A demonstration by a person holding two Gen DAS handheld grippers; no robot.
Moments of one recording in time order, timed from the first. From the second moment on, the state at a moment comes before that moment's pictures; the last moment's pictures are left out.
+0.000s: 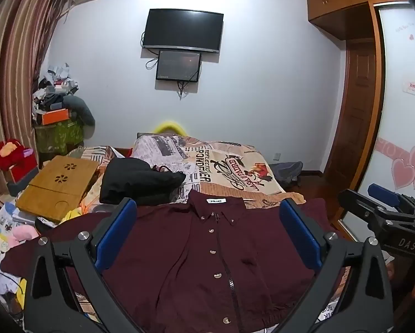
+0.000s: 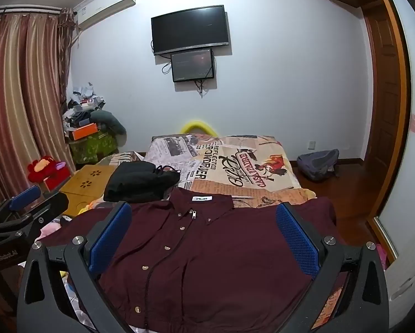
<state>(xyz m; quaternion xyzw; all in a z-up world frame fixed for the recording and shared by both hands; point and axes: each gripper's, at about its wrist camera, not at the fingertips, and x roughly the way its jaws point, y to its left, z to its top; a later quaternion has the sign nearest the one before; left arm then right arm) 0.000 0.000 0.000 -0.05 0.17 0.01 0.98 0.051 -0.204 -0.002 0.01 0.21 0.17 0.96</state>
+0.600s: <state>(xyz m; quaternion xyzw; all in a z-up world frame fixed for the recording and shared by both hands) 0.007 0.009 -0.009 -0.07 0.19 0.02 0.98 0.052 -0.199 -0.004 0.01 0.22 0.17 0.96</state>
